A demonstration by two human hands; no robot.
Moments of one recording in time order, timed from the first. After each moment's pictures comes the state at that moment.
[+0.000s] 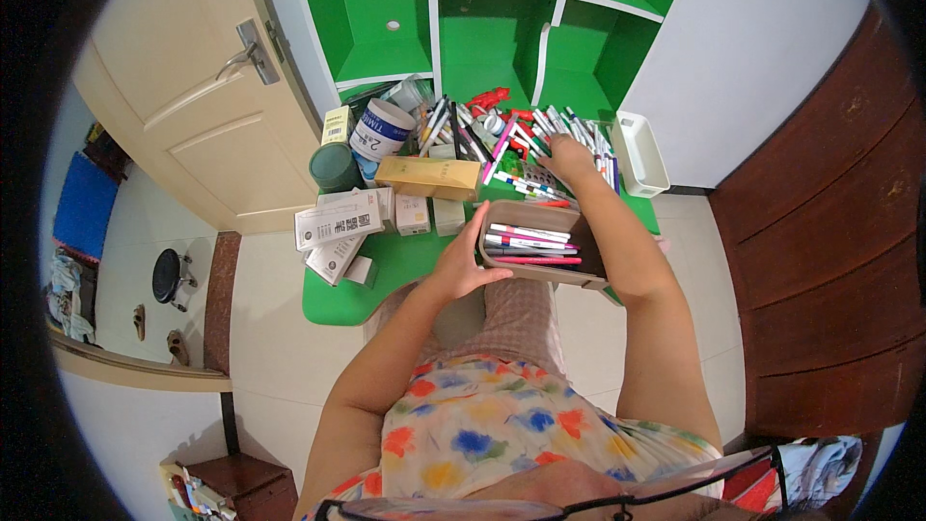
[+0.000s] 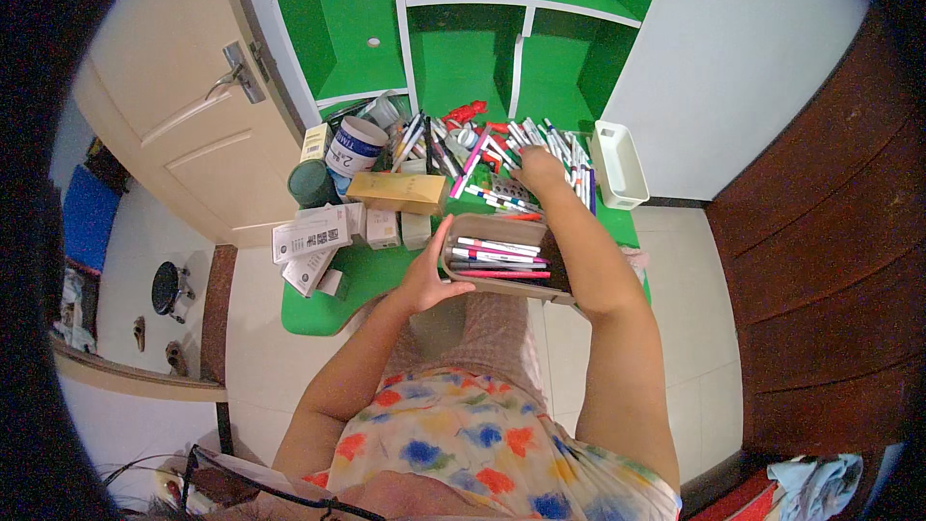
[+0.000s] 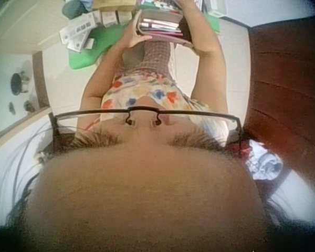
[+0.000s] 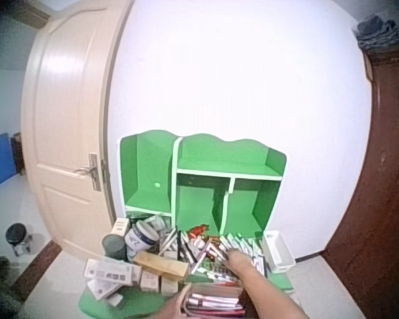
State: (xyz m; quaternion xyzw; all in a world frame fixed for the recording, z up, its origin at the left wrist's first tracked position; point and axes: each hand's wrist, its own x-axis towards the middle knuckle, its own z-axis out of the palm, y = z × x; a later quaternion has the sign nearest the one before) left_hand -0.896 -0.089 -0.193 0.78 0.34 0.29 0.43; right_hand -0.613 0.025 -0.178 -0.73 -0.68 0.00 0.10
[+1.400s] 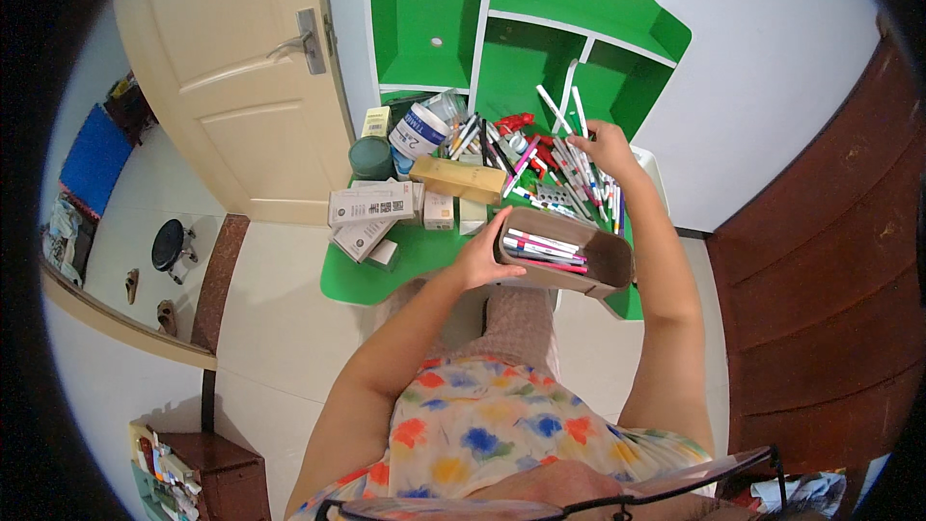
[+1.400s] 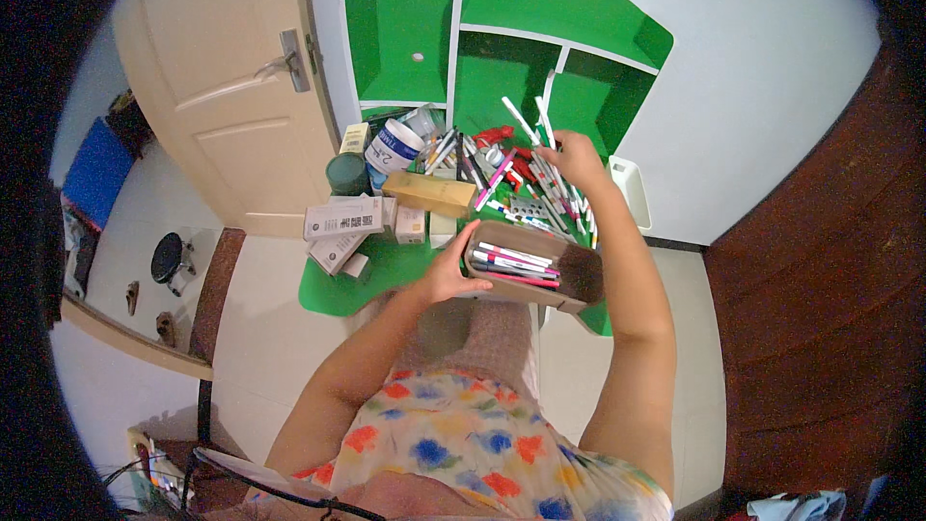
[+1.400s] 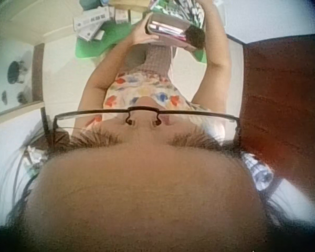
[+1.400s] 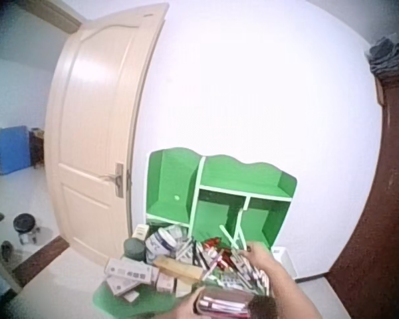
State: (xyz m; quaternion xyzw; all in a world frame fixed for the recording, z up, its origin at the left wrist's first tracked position) left_hand -0.895 -0.086 -0.204 0.78 0.28 0.35 0.43; right_hand -0.630 -0.017 -0.053 -0.64 -0.71 0.03 0.30
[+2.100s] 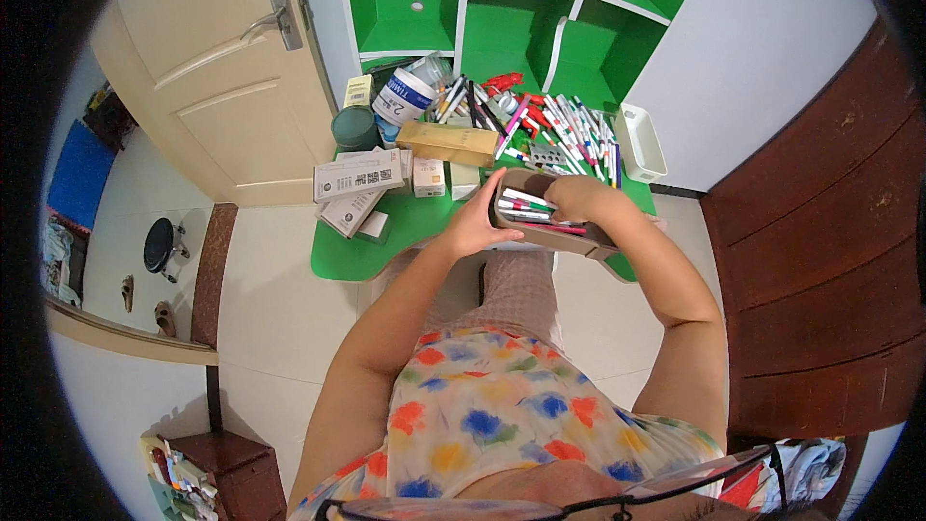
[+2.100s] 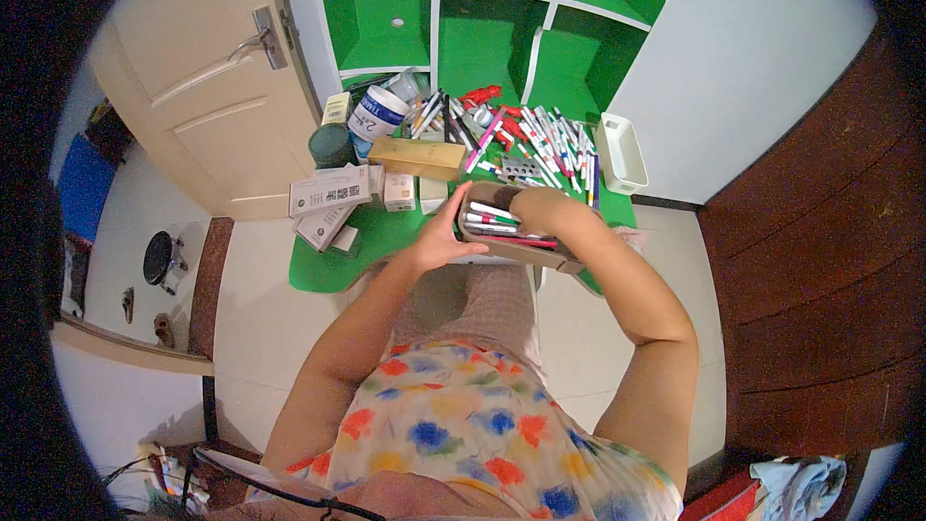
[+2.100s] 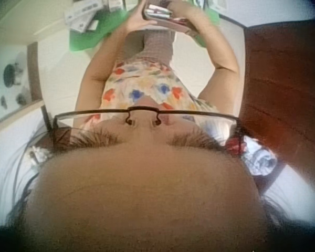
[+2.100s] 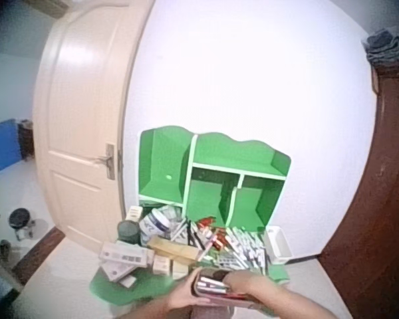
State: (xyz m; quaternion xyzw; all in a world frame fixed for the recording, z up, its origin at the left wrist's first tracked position) left_hand -0.898 -0.089 -0.194 0.78 0.30 0.32 0.45; right_hand -0.696 -0.109 -0.088 -0.56 -0.79 0.14 -0.19
